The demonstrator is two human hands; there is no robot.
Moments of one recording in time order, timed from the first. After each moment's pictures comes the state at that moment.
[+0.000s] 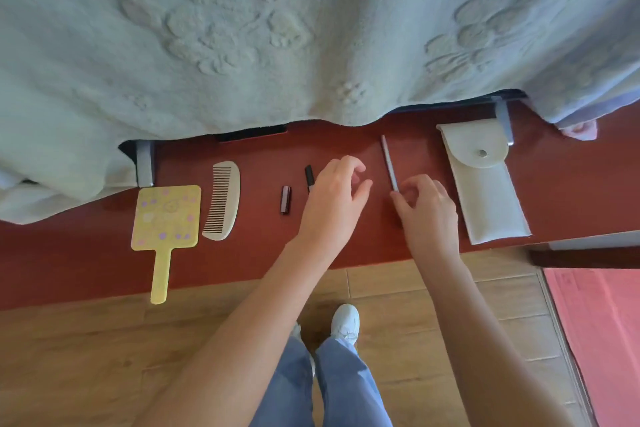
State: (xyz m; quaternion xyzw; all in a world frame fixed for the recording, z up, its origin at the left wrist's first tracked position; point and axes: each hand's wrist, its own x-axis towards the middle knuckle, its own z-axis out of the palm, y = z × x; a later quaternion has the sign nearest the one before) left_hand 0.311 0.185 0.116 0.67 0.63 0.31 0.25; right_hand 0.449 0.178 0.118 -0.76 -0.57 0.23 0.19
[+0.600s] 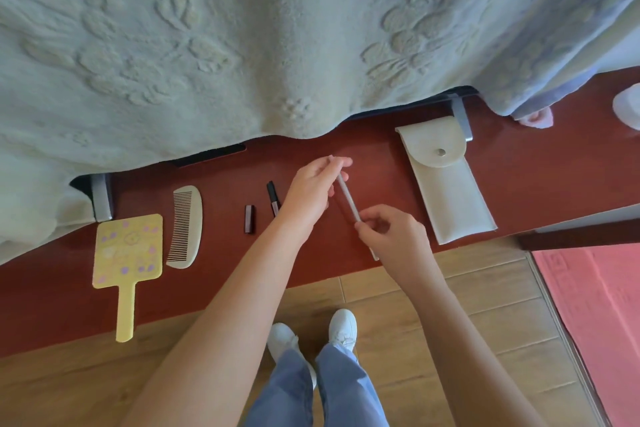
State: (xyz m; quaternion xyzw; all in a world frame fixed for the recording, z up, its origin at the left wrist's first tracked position) left_hand 0.337 0.222 0.138 0.39 0.62 0.30 0.61; right_hand 0.469 0.157 0.129 -0.70 -0.53 0.42 0.23
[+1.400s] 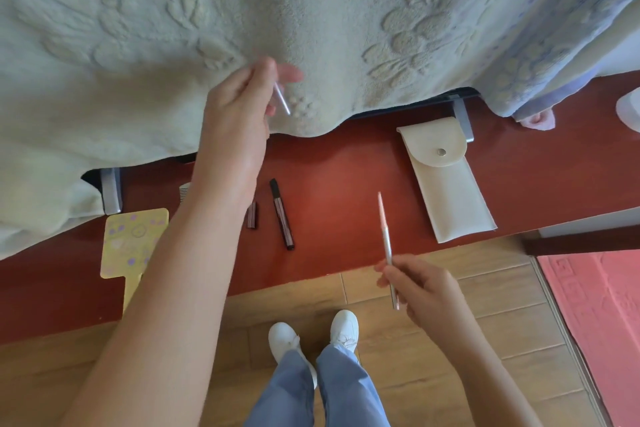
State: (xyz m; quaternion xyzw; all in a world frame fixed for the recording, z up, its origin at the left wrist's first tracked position) left_hand 0.293 0.231 0.241 0.44 0.58 0.52 0.44; right_hand 0.497 0.097 0.147 -0.67 -0.48 0.51 0.23
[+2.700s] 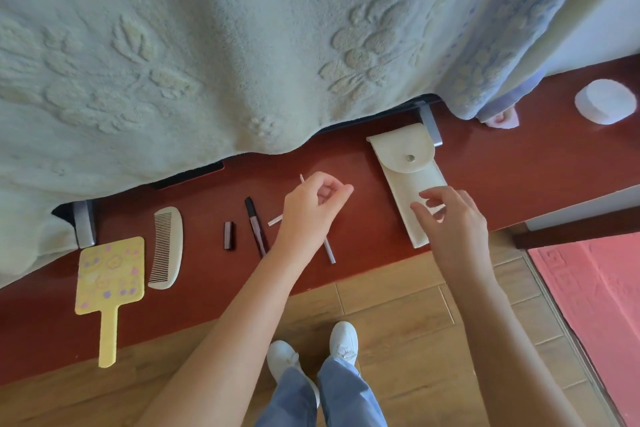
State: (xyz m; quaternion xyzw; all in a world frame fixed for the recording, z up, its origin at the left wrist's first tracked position) left_hand 0.363 0.204 0.134 0.57 0.62 0.30 0.44; right_hand 0.548 0.161 0.138 -0.78 -0.52 0.23 0.26
